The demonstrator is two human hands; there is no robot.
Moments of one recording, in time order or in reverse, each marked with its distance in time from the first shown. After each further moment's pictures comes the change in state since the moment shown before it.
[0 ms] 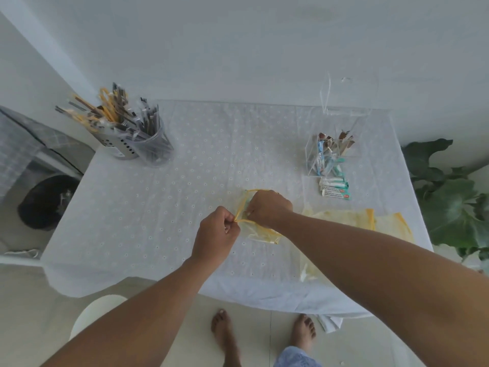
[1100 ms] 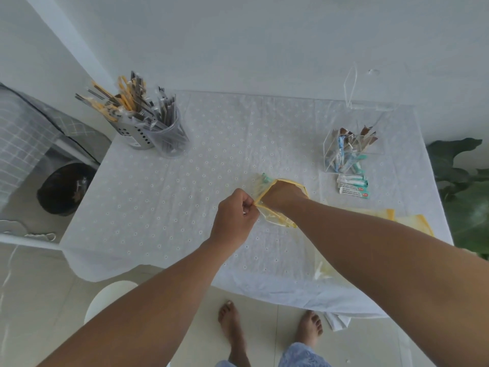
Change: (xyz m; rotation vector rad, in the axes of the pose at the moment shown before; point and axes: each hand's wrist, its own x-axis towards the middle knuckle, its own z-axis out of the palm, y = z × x) left_hand 0.018 0.019 -0.006 -0.079 -0.005 -0.010; right_hand 0.028 -0.004 0.001 0.050 -0.078 0.098
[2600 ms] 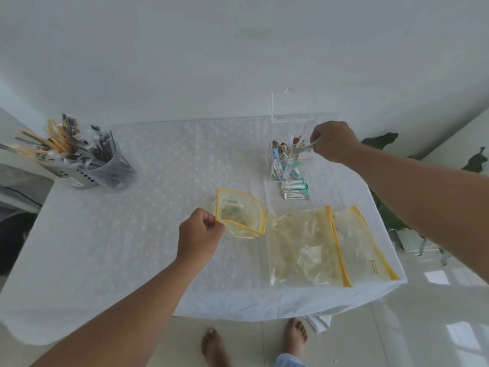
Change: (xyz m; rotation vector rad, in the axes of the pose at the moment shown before) left_hand -0.003 0.046 0.023 0.029 0.004 -0.126; right_hand -0.035 0.189 -0.202 0.080 0.541 0.020
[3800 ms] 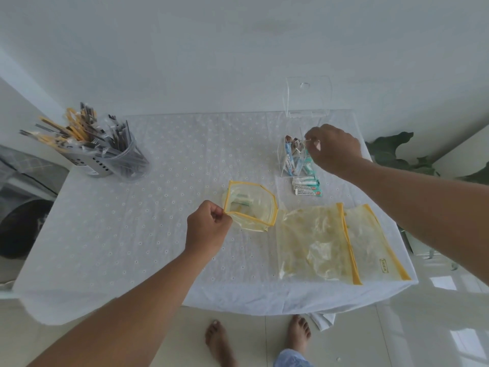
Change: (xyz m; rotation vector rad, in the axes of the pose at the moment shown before) left_hand -0.003 -0.002 -0.007 -0.037 0.029 -0.001; right_hand -0.029 -0.022 0.031 -0.118 0.164 -0.249
